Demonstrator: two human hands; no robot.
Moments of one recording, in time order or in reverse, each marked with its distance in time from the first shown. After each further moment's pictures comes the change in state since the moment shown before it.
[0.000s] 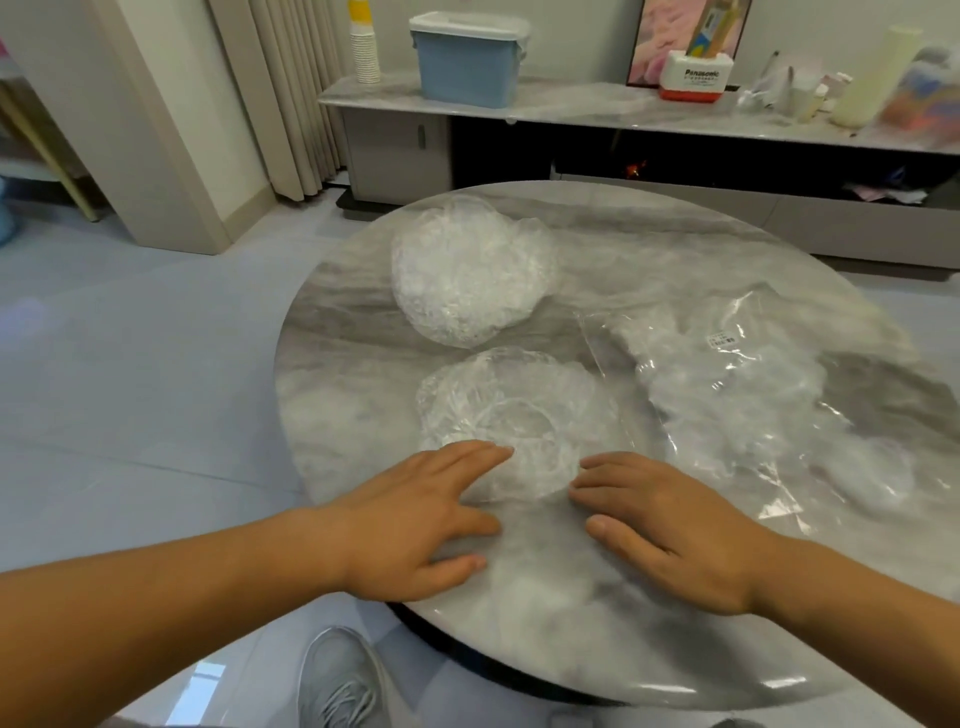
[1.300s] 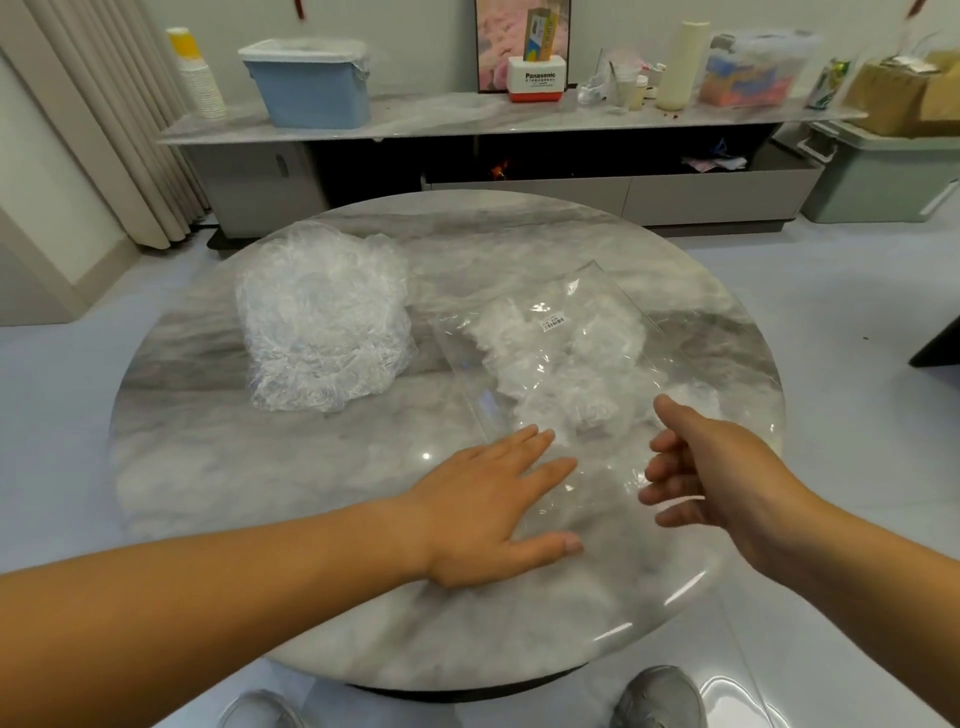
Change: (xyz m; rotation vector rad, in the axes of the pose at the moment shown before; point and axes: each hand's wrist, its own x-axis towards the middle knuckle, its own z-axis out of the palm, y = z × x) left_hand 0.153 0.110 -0.020 -0.065 -0.172 0.014; right_hand -0.103 0.031 -0.064 1.134 0.630 1.158
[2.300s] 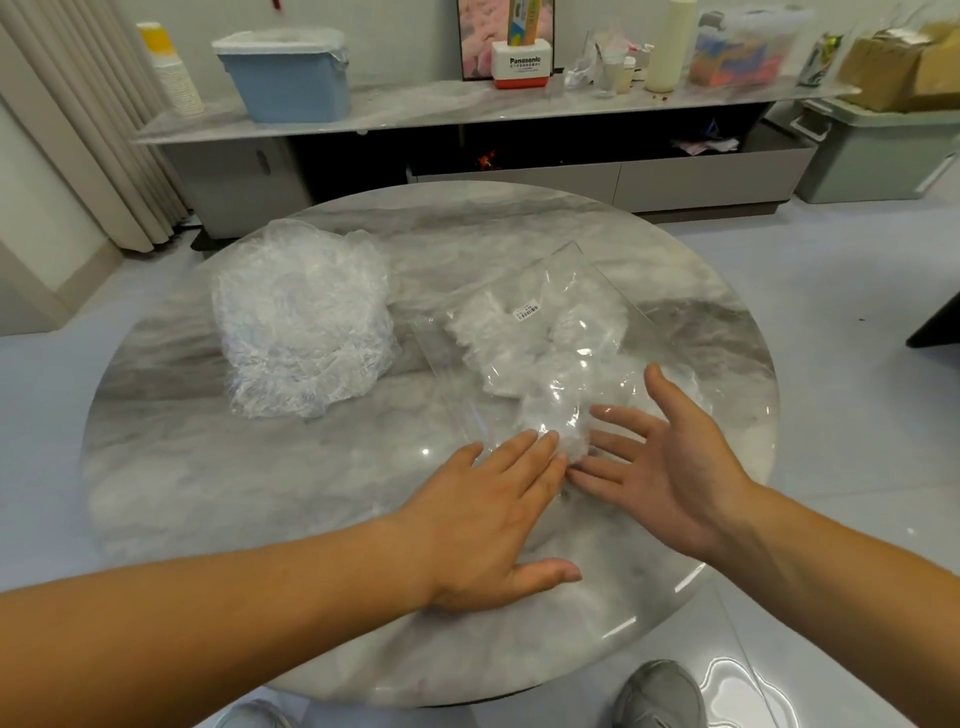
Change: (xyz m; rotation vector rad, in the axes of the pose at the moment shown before) left_hand 0.011 0.016 0.007 0.314 -0.005 0.032; right_hand 0.034 0.018 0.015 0.591 -0.261 0.148
